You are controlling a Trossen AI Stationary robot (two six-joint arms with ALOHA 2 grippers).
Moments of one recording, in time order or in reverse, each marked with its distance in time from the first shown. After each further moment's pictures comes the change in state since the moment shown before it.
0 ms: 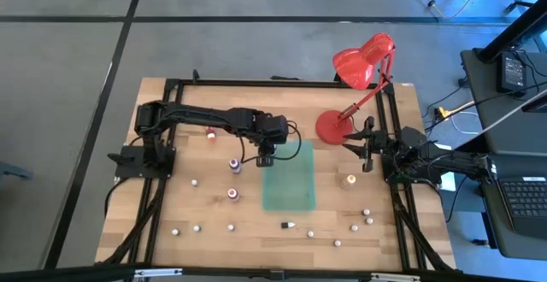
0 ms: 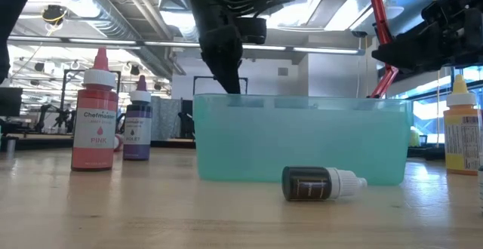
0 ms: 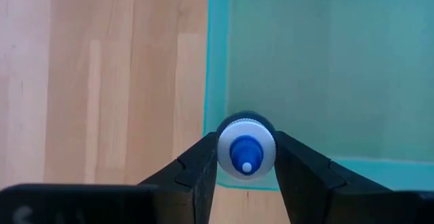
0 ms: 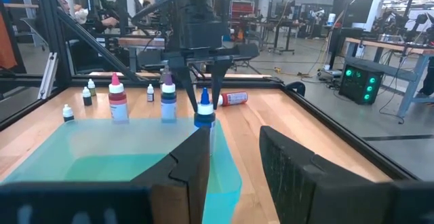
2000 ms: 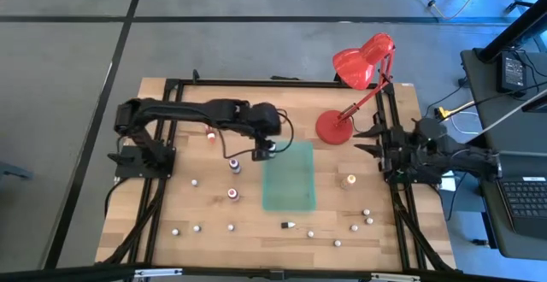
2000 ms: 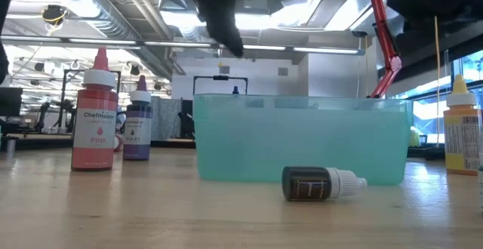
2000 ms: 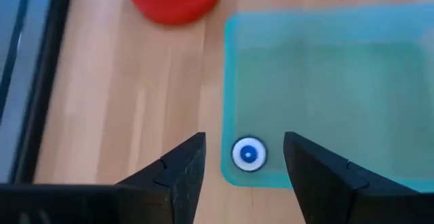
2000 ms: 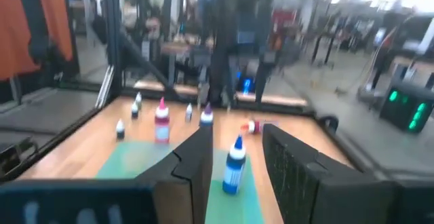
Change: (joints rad) left arm 0.002 -0.203 0.002 0.024 0.010 0.037; right arm 0.018 0.114 0.317 -0.205 -0.148 -0.062
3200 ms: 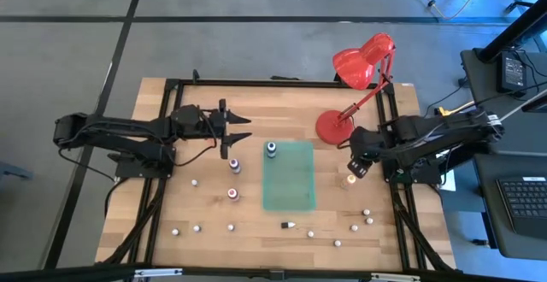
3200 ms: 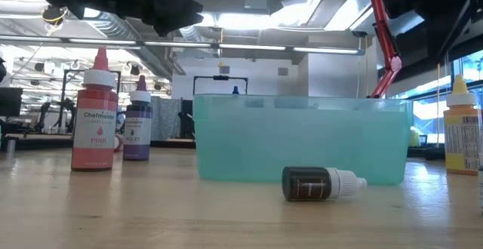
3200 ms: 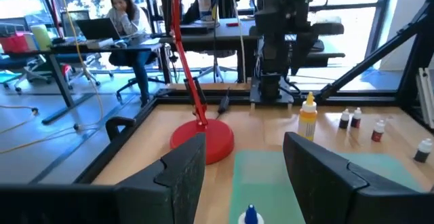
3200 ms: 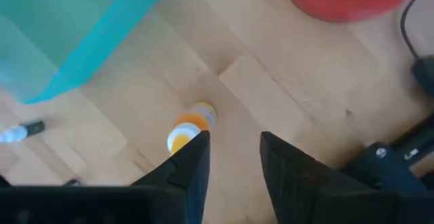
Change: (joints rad) left arm 0.072 -0.670 -0.984 1.174 0.103 -0.059; right arm 0.319 0.973 0.693 -1.092 0.245 1.058
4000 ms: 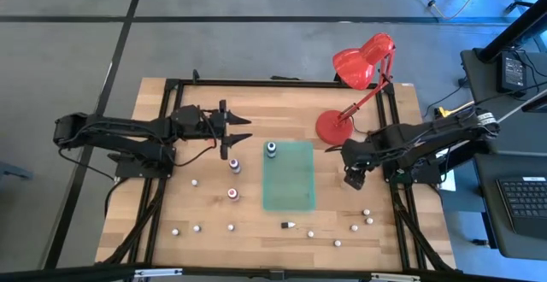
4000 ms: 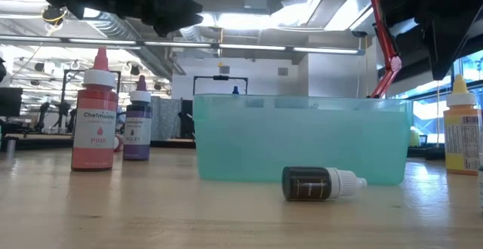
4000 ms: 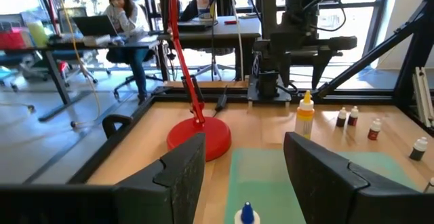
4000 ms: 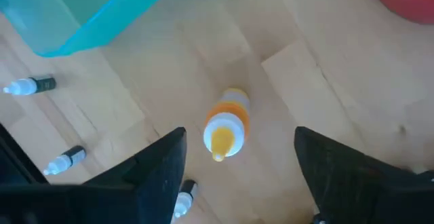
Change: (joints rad) left arm -0.004 0.001 0.000 -0.010 0.001 -0.013; right arm 0.053 0.072 -0.061 0.138 -0.082 -0.133
